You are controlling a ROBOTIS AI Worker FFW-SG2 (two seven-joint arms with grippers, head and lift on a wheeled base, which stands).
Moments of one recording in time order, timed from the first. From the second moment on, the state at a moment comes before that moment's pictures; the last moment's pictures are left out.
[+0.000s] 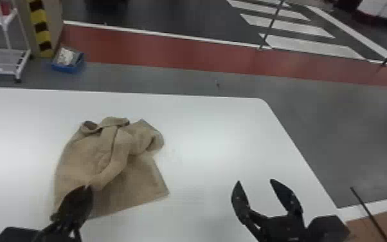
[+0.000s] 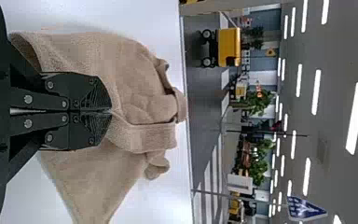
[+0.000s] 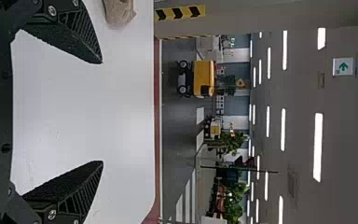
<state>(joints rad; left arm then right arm) 0.56 0.26 -0.36 -2.09 0.07 0.14 0.17 0.78 -0.06 -0.17 -2.14 -0.15 -0.08 0.09</state>
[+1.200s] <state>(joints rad) 0.66 0.28 -0.27 -2.28 0.14 0.45 0.19 0.71 -0.07 -0.13 -2.11 -0.02 -0.09 0.16</state>
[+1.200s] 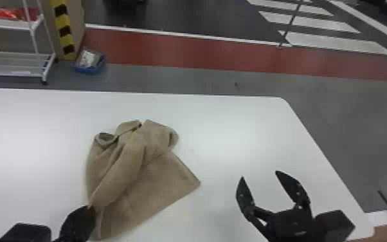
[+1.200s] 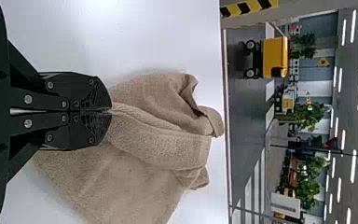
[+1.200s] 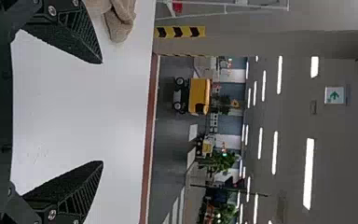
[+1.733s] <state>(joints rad) 0.68 0.28 -0.27 -2.30 0.14 0.44 0.19 0.47 -0.12 -0.01 -2.12 0.63 0.17 0.61</state>
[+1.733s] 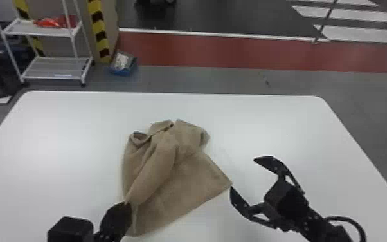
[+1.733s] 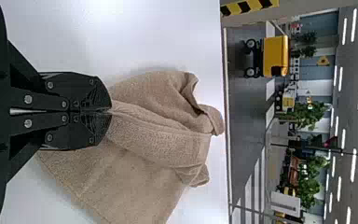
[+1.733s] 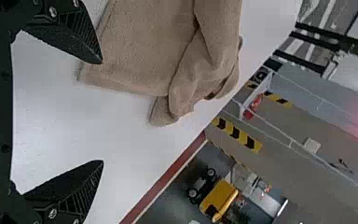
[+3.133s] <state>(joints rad) 0.68 0.28 -0.26 -2.31 0.13 0.43 0.19 0.14 -0.25 0.24 -1.94 0.85 0.47 1.01</state>
